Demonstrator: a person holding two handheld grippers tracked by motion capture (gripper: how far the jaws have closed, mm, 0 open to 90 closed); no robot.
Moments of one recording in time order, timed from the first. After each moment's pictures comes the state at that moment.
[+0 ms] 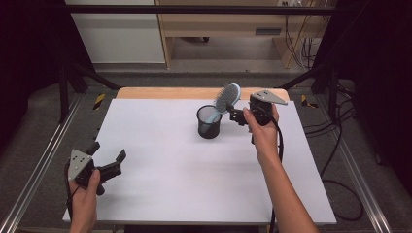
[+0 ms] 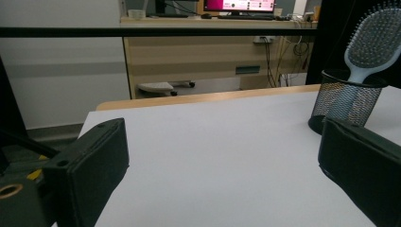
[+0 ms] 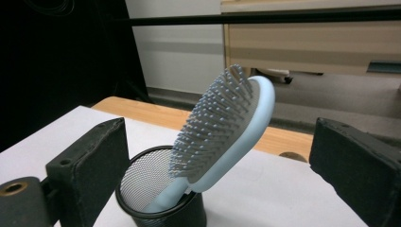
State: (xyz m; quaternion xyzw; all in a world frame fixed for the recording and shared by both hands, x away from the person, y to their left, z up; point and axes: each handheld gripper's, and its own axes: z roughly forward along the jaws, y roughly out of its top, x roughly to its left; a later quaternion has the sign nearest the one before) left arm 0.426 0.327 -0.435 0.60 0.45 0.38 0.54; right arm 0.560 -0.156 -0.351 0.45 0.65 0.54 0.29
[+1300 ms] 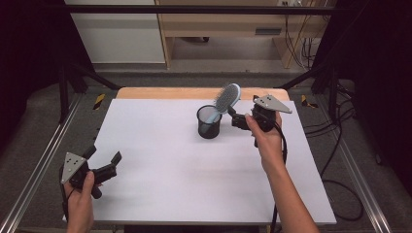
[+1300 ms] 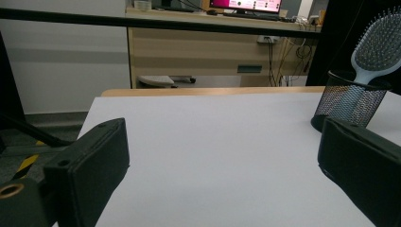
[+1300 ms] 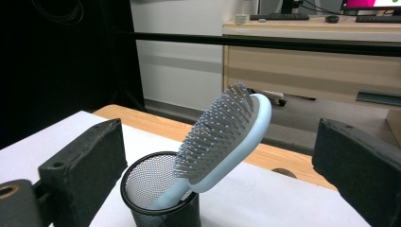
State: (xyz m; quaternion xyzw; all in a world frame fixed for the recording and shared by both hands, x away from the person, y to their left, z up) left arm 0.421 0.335 -0.440 0.60 0.46 0.36 0.55; right arm 0.536 -0.158 -0.346 0.41 0.65 0.55 0.32
